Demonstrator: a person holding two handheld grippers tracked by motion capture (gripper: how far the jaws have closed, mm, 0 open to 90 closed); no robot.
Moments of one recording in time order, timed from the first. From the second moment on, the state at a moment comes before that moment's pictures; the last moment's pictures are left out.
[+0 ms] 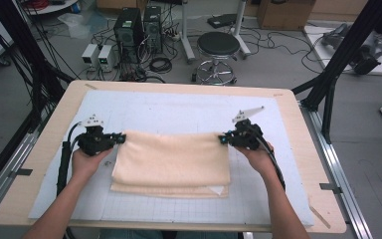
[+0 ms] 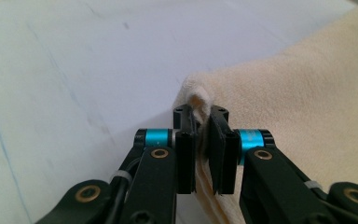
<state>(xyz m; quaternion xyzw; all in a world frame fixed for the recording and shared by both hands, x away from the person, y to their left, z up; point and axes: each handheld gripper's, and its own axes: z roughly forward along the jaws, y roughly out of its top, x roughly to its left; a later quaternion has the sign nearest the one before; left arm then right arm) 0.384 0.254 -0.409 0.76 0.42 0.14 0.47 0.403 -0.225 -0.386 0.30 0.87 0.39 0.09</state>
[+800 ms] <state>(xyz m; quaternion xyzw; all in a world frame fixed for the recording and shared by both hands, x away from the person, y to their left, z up) 0.363 0.261 -0.413 0.78 0.36 0.14 0.49 0.391 -0.219 -0.379 0.28 0.86 0.40 0.12</state>
